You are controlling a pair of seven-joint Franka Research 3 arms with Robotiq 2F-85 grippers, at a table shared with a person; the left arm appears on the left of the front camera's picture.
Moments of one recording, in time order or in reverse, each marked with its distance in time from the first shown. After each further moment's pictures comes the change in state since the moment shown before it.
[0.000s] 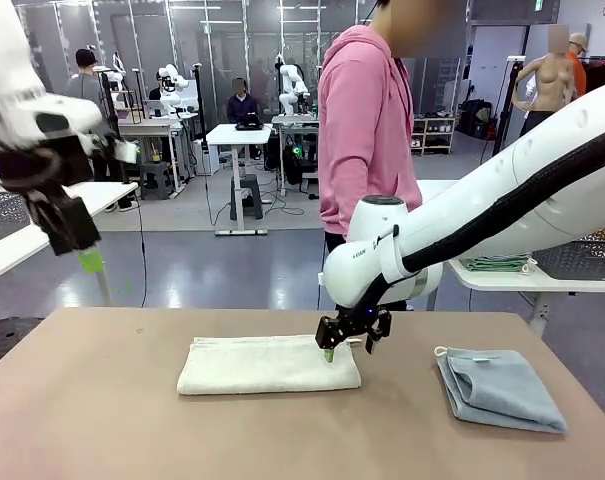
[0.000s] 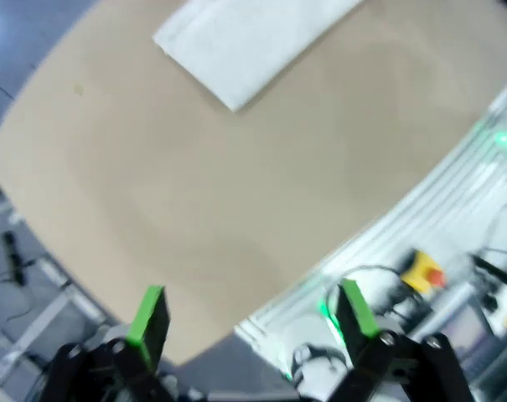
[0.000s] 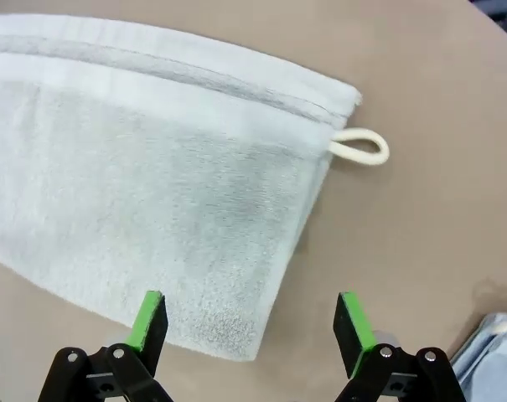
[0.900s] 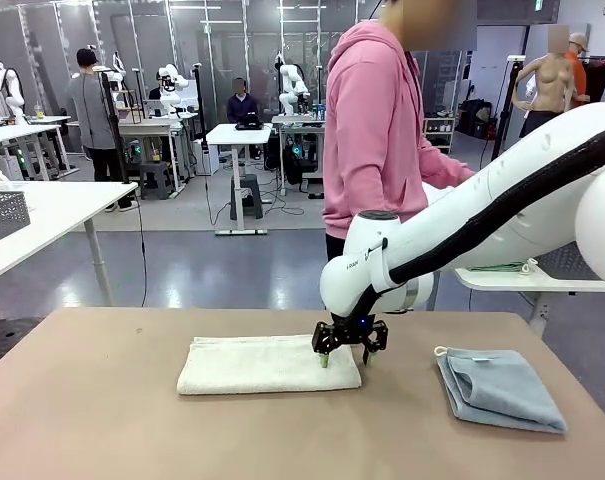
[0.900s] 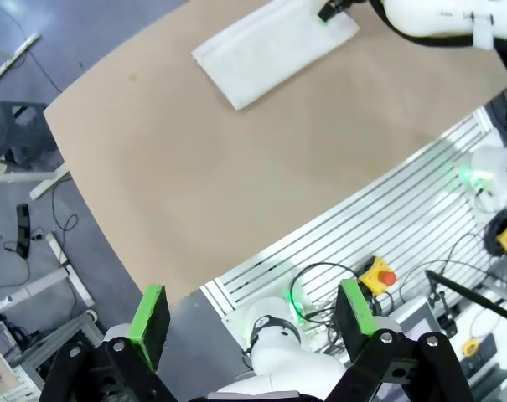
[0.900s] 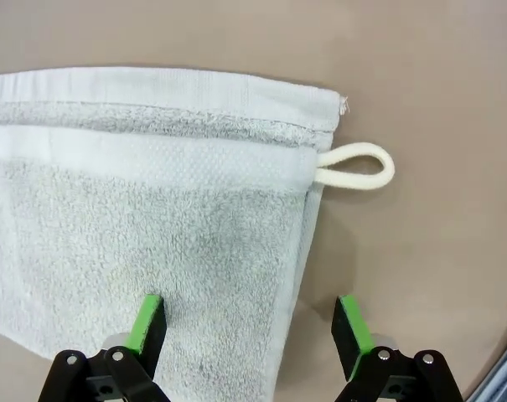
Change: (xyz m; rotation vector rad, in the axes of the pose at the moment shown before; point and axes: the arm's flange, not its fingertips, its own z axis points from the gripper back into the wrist) left arm -0.078 -0.067 0.179 0.083 -0.157 0.171; right arm 0.016 -0.004 -0.035 0.027 0.020 -0.156
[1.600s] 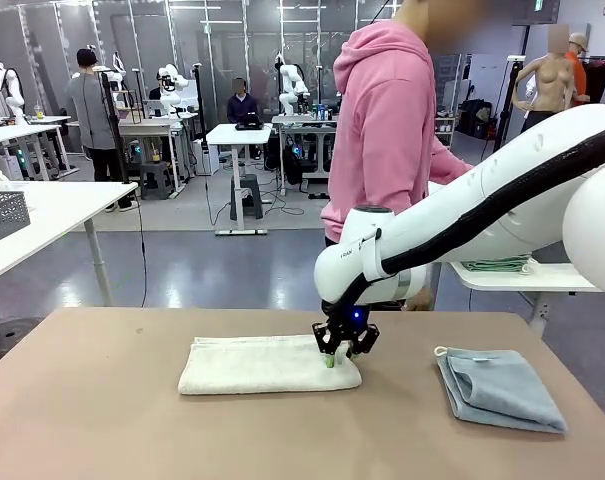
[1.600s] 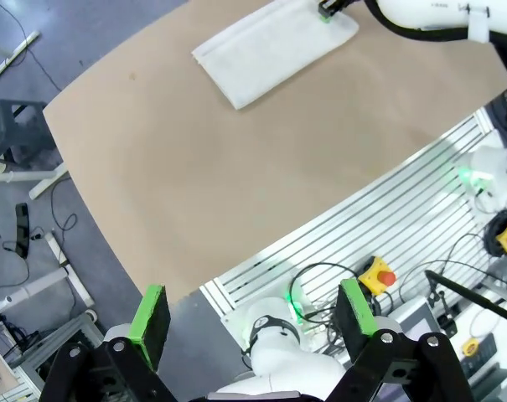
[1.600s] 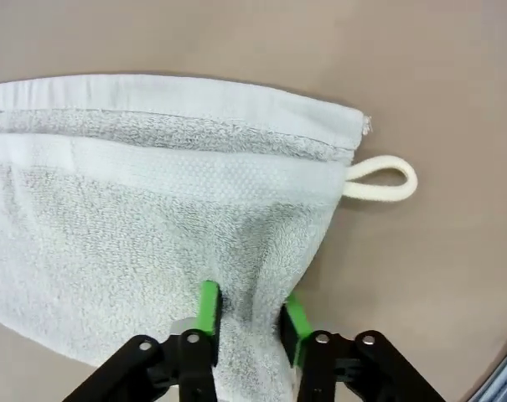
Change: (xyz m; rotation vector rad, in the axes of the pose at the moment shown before) left arm 0.002 -0.004 -0.002 -0.004 0.003 -0.017; right arm 0.011 0.009 0.005 0.025 0.045 -0.025
